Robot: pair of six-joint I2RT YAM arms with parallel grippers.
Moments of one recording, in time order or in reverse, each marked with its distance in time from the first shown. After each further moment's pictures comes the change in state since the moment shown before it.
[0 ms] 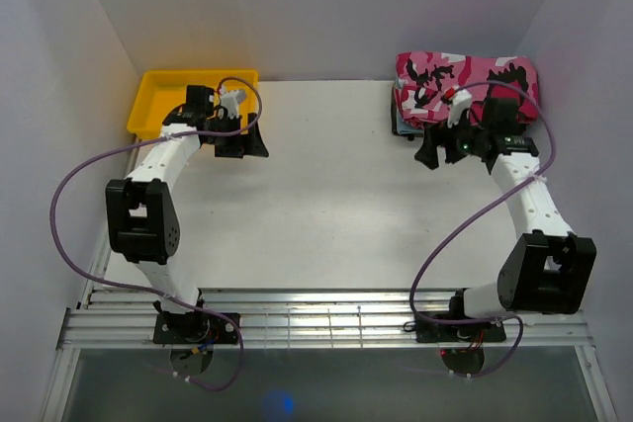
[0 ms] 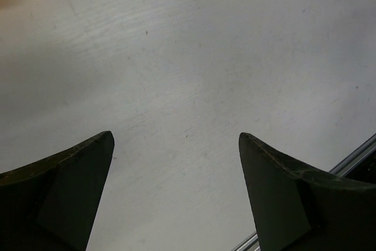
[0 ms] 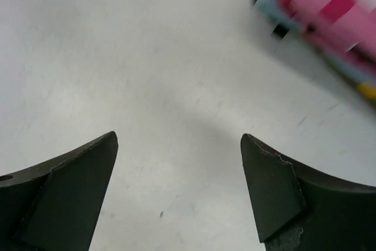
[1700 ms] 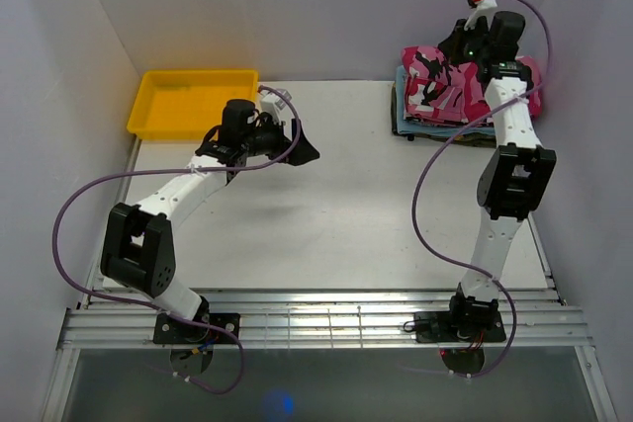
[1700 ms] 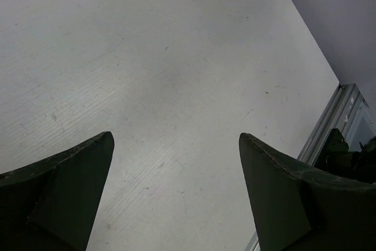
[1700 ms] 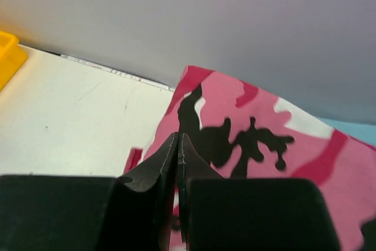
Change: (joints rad) left arm -0.297 -0.248 -0.372 0.578 0.035 -0.215; right arm -0.079 0.658 0.773 0.291 0.066 0.328
